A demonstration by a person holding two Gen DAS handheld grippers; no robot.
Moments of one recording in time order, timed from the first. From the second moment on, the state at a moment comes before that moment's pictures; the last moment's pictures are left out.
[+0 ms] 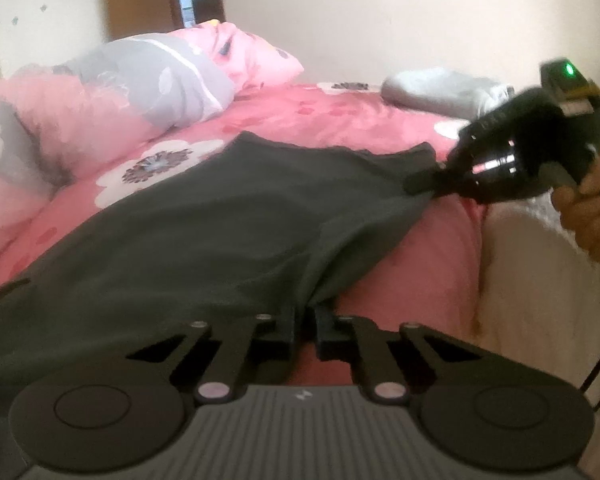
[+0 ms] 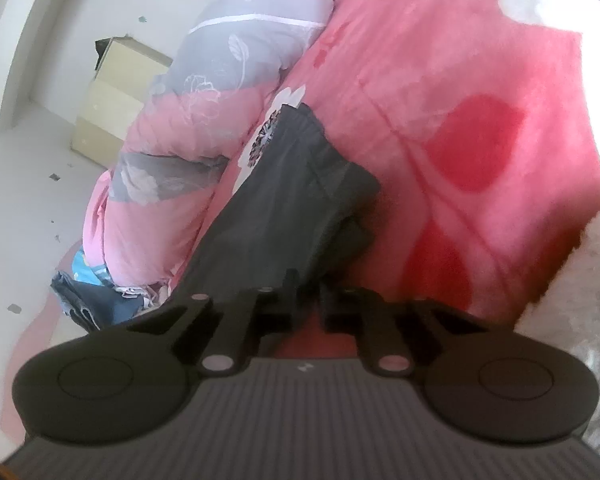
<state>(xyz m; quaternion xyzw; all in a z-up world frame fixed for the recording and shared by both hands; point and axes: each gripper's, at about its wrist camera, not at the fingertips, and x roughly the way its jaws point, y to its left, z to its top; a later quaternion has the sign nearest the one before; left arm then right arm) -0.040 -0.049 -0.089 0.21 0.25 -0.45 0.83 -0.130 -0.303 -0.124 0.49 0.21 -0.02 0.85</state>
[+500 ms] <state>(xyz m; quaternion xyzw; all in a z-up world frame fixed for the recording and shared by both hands) 0.010 -0.026 -0.055 0.09 0.29 -0.47 0.83 -0.103 -0.311 -0.089 0.48 0.17 0.02 0.86</state>
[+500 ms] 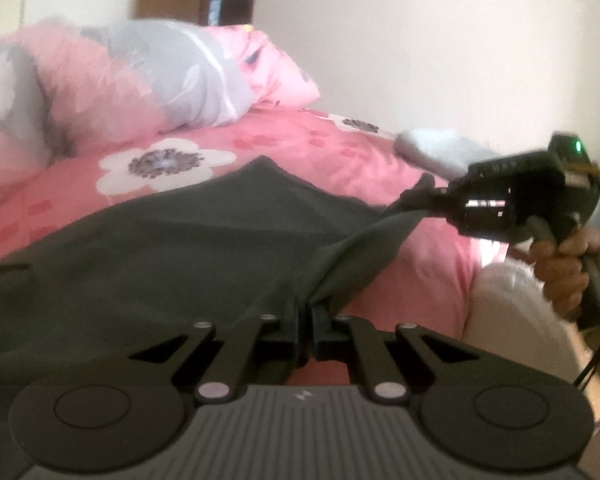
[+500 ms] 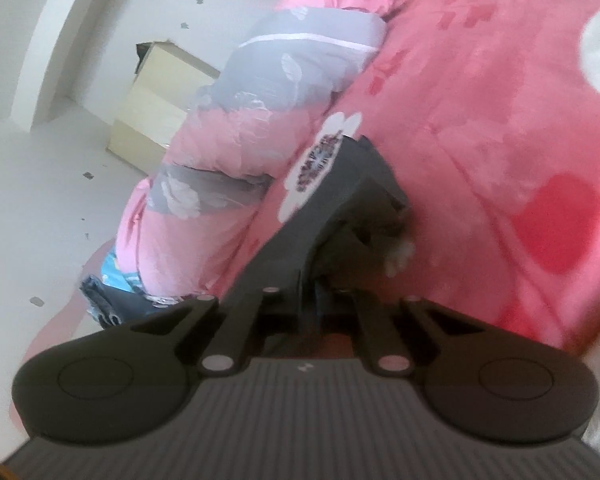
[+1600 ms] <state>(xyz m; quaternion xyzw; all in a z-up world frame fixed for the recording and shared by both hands) 0.067 0.014 -0.039 -0.08 0.30 -0.39 0.87 -0.021 -0.350 -0.145 0.62 0.09 0.06 0.78</state>
